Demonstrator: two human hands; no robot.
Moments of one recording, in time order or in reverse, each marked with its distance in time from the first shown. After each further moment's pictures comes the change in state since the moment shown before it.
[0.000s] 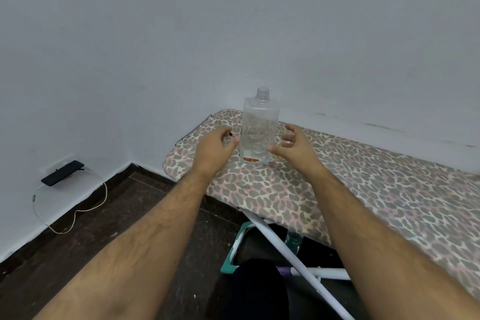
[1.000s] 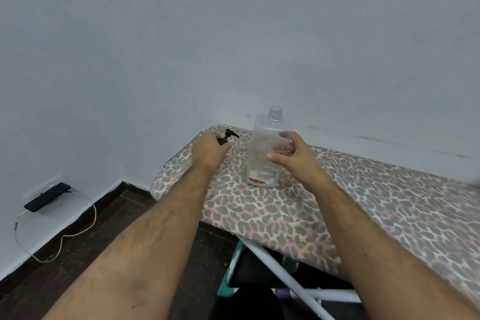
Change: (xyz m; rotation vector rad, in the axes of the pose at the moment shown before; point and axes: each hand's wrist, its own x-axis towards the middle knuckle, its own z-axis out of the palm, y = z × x) left_hand 0.061 0.022 0.010 0.197 0.003 -0.170; right_hand 0.016 -0.007 -0.021 0.099 -0.024 -0.093
